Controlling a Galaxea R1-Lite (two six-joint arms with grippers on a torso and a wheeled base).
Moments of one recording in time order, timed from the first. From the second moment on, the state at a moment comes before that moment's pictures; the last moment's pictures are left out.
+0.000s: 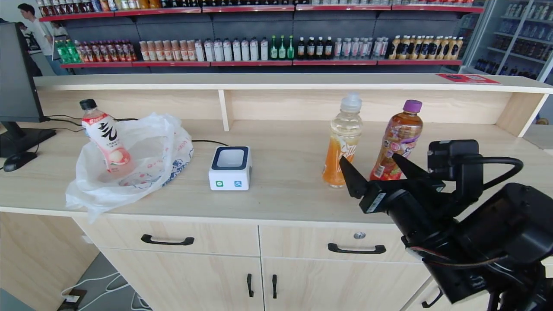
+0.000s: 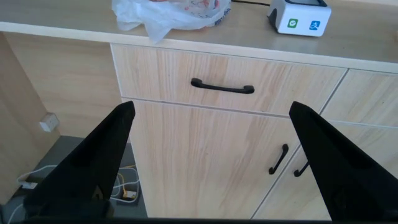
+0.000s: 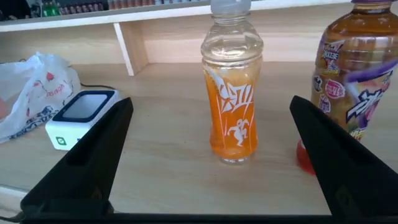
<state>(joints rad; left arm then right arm) 0.00 0.00 0.00 -0.01 0.01 0.00 0.76 1.76 -0.46 -1.57 -0.54 -0.05</state>
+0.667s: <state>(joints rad) 0.00 0.00 0.00 -0.01 0.01 0.00 0.66 1.98 -0.60 -1.57 -0.55 -0.05</state>
